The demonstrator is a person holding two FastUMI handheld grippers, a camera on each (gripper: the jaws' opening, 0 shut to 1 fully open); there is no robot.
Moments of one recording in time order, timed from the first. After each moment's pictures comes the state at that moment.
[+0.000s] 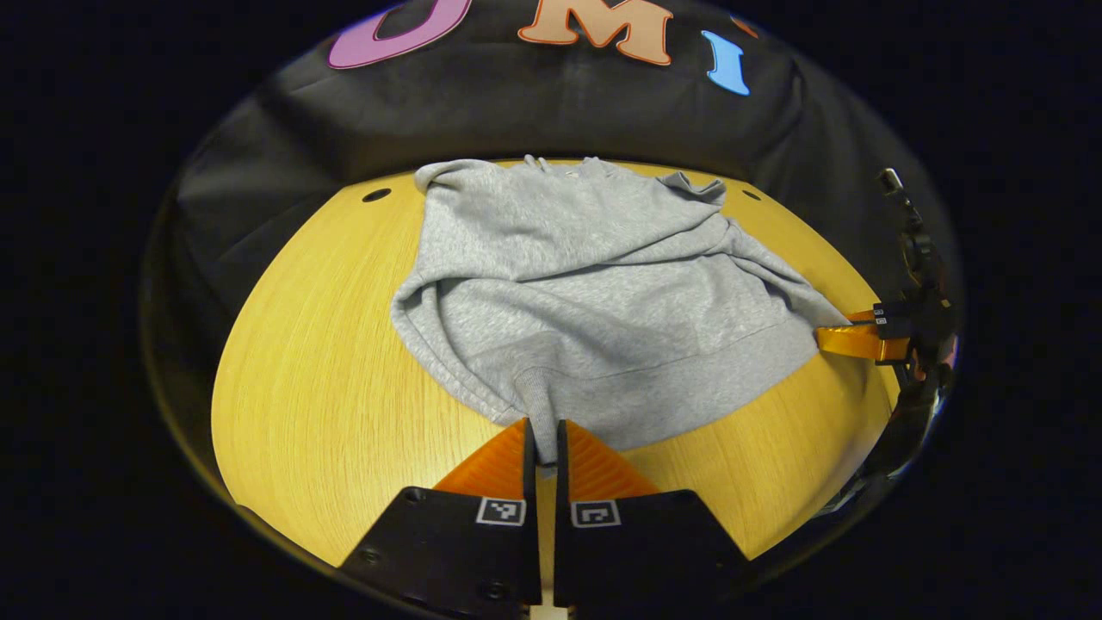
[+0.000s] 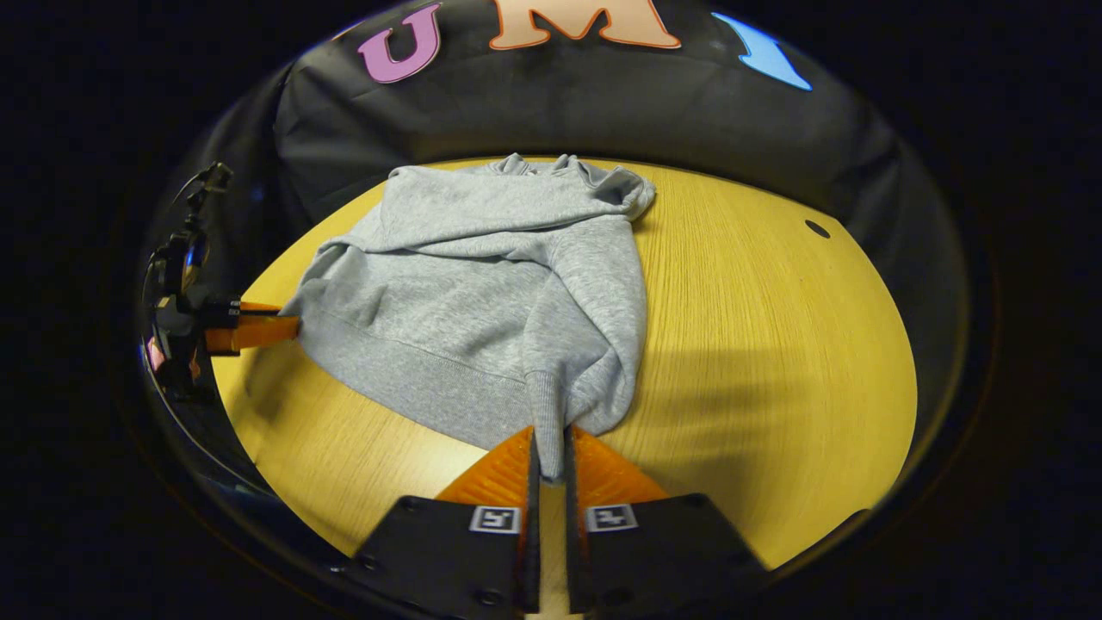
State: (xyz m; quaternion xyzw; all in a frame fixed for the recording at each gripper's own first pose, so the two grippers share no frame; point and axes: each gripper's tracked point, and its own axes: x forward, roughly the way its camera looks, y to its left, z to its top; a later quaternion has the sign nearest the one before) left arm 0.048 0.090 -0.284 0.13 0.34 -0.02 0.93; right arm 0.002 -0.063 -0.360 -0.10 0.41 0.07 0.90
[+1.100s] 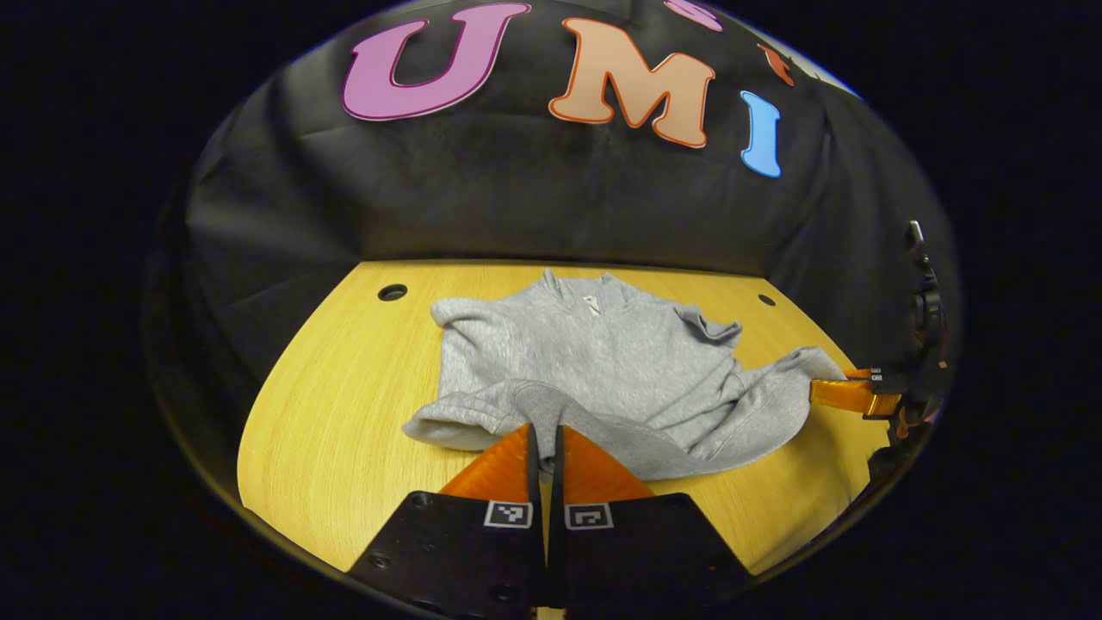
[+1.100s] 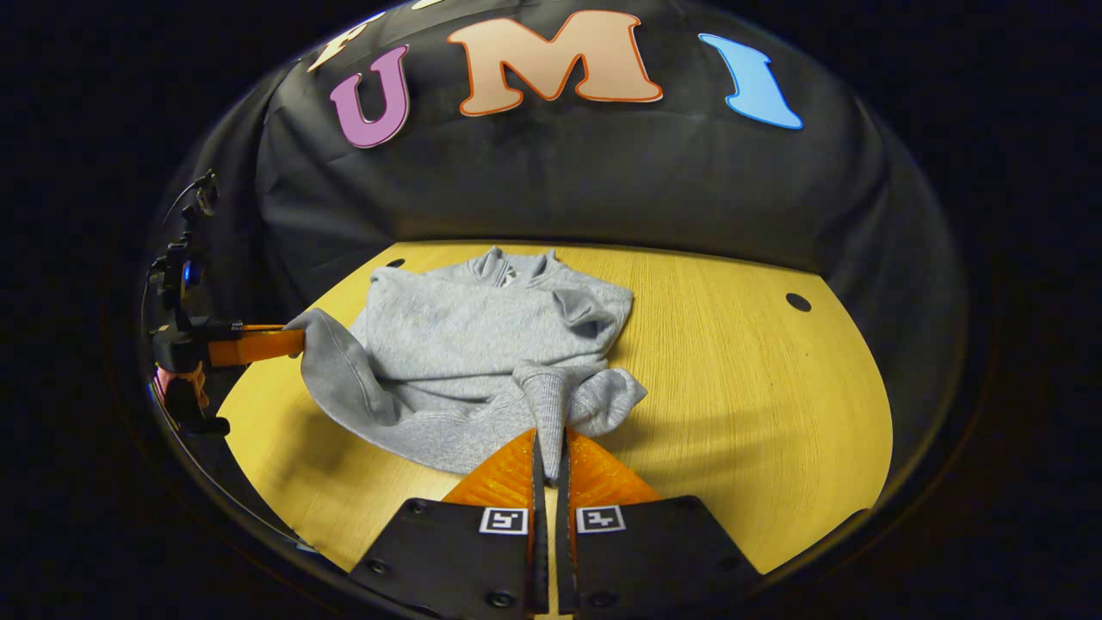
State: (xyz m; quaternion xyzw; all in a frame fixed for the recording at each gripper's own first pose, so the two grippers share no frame) left arm 0.146 0.062 -0.153 0.10 0.20 0.00 0.97; right arm 0.108 -0.050 -0.256 -0.07 0.31 0.05 0.95
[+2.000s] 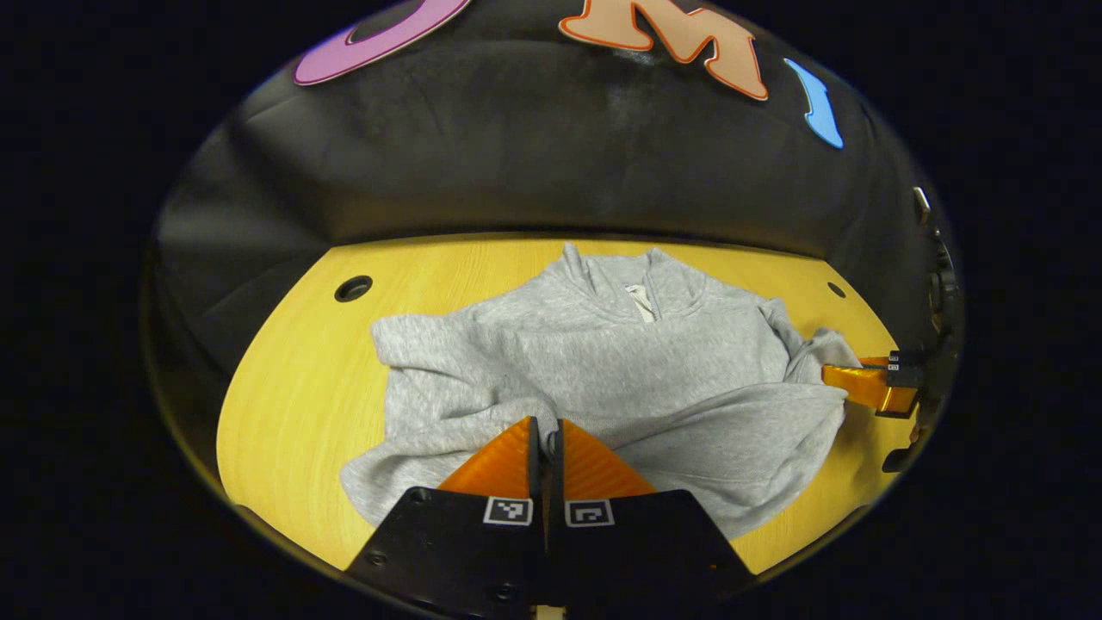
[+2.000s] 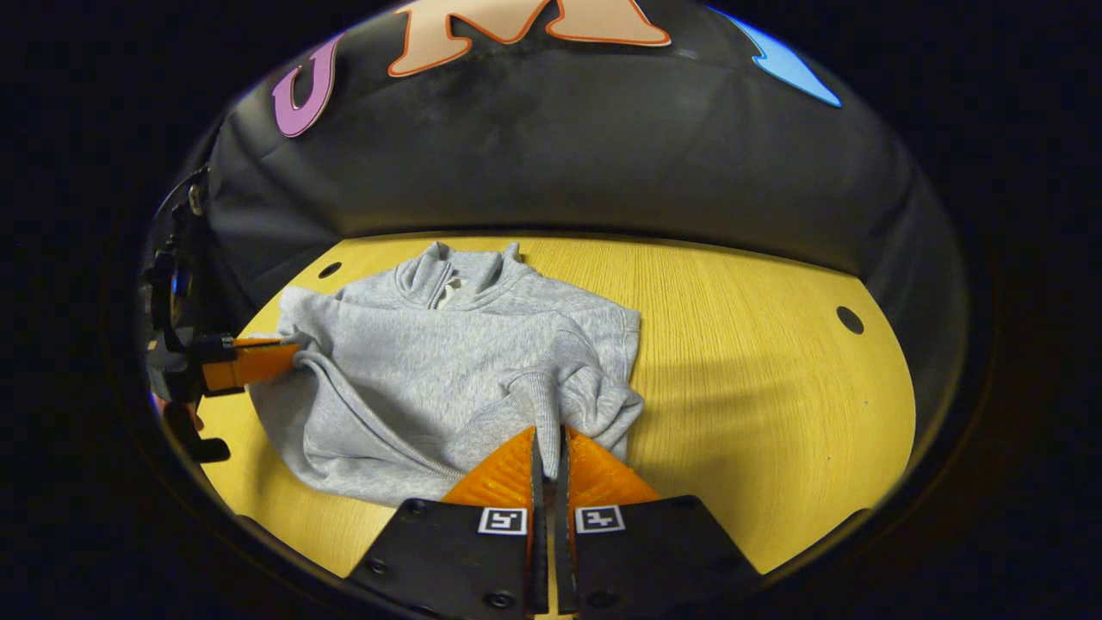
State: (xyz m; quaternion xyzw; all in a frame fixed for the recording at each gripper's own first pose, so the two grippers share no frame) left arm 0.281 0.082 -0.205 0.11 0.25 0.04 0.96; right arm 0.241 -0.062 -0.326 -0.06 0.35 0.03 0.93
